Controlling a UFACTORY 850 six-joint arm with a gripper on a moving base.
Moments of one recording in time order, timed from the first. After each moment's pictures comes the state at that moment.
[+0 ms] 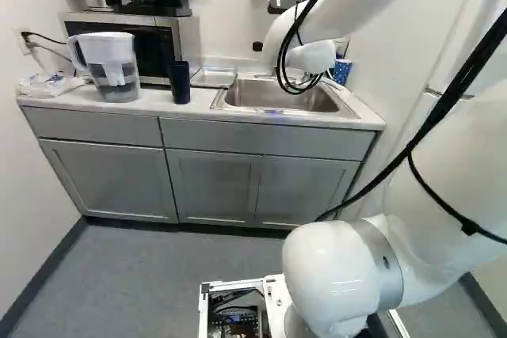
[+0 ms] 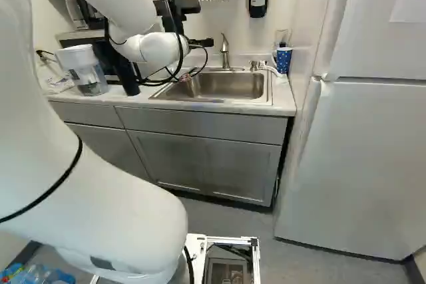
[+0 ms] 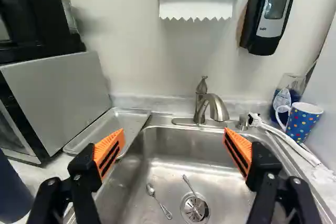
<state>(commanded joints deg) 0.0 9.6 -42.8 0.0 32.3 0.0</state>
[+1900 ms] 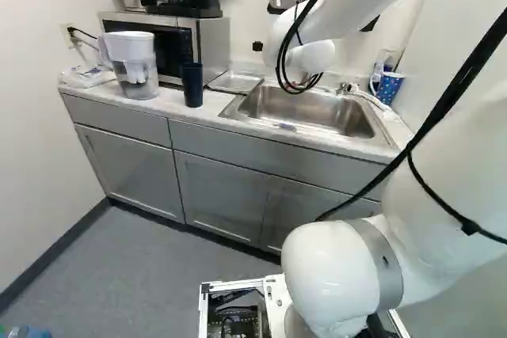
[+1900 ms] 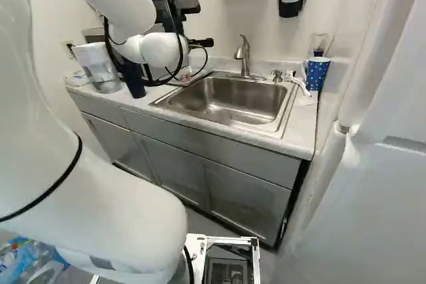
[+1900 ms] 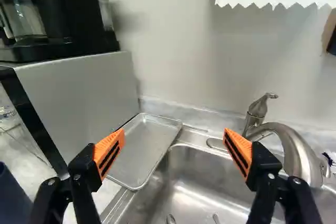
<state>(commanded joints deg) 0.0 9.6 -42.8 0.0 32.3 0.0</state>
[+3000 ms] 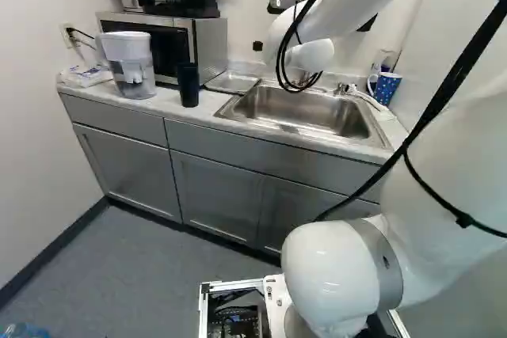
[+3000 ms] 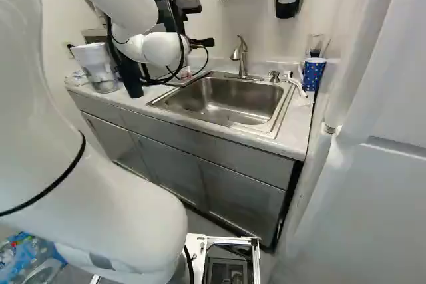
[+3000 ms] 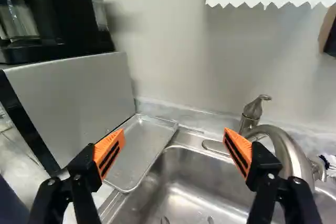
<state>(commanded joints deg) -0.4 7.5 -44.7 0.0 32.3 0.0</state>
